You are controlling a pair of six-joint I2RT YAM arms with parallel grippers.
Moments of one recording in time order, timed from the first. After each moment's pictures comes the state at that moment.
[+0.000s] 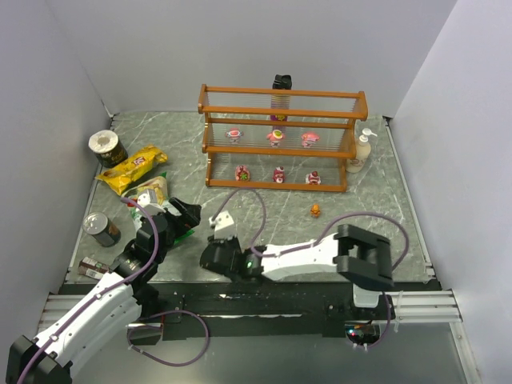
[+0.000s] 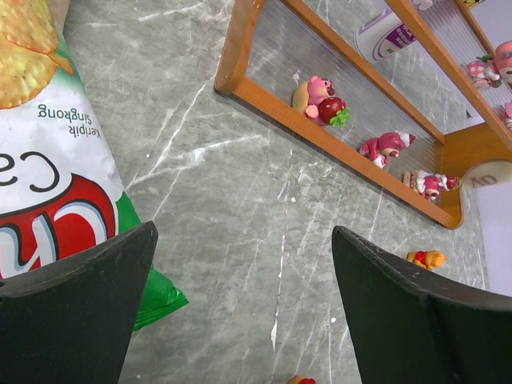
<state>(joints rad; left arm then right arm) -0.53 0.57 0.29 -0.06 -0.37 -0.85 1.42 1.80 1.08 -0.16 0.73 0.76</state>
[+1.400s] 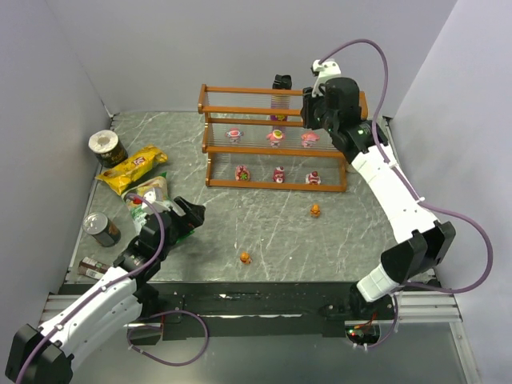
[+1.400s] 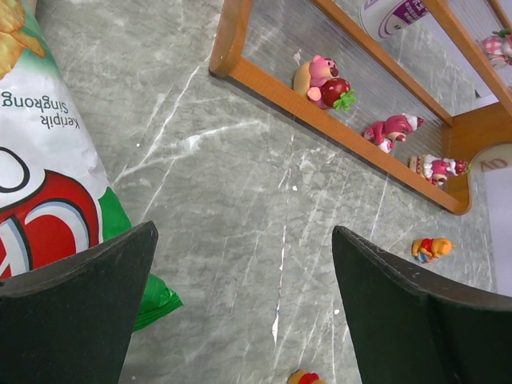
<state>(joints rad) -0.53 0.65 0.29 0.00 -0.33 -0.85 0.40 1.54 1.72 -0.53 0.14 0.04</state>
